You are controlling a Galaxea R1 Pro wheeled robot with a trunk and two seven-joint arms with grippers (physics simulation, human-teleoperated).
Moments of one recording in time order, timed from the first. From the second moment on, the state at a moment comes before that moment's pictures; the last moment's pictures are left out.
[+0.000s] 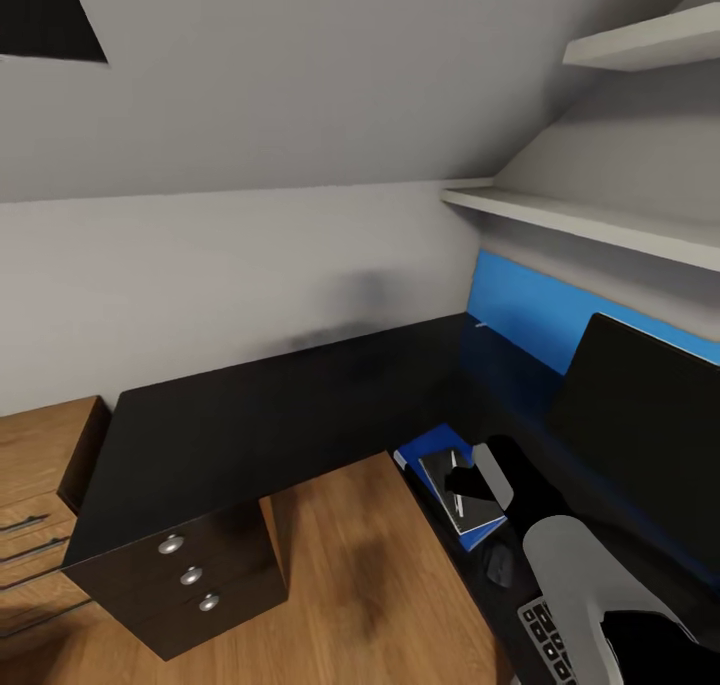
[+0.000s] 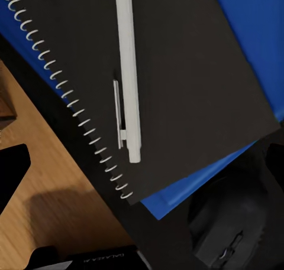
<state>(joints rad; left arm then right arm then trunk) -0.08 -0.03 -0.01 -0.60 0.36 -0.09 0.14 -0.84 0.02 -0.02 -0.65 -0.31 0.93 -0.31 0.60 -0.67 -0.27</state>
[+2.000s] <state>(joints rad) -0.08 -0.03 0.00 -0.59 0.36 -0.09 0.14 -0.84 0.12 -0.01 -0.36 -0.31 0.60 -0.31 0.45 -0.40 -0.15</state>
